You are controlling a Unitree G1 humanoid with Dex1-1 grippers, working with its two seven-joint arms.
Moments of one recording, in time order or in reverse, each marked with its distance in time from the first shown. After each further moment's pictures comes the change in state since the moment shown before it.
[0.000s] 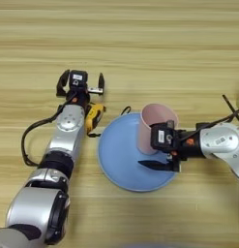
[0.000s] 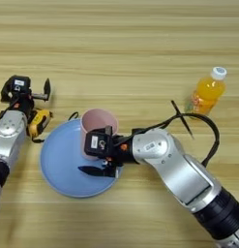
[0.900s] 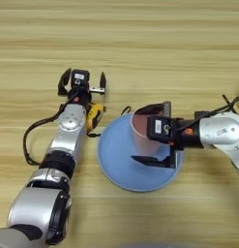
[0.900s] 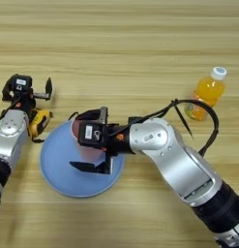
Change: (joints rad) left arm 0.000 -0.008 0.001 -0.011 0.013 0.001 0.004; right arm -0.052 0.015 -0.042 -0.113 0.010 0.052 0.016
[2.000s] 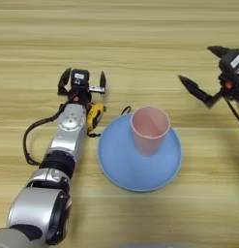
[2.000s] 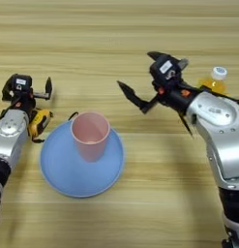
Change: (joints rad) left arm 0.000 0.000 0.001 -0.003 0.000 0.000 0.001; right arm 0.095 0.058 -0.583 0.133 0.199 -0.068 -0.316
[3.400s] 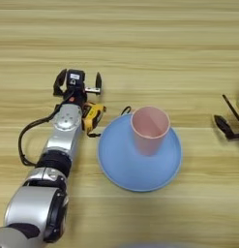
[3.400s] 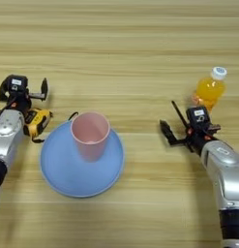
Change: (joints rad) left arm -0.006 0.022 0.020 0.027 -0.001 -0.004 -0.014; right arm 0.135 0.101 -0.104 0.463 0.024 -0.008 -0.218
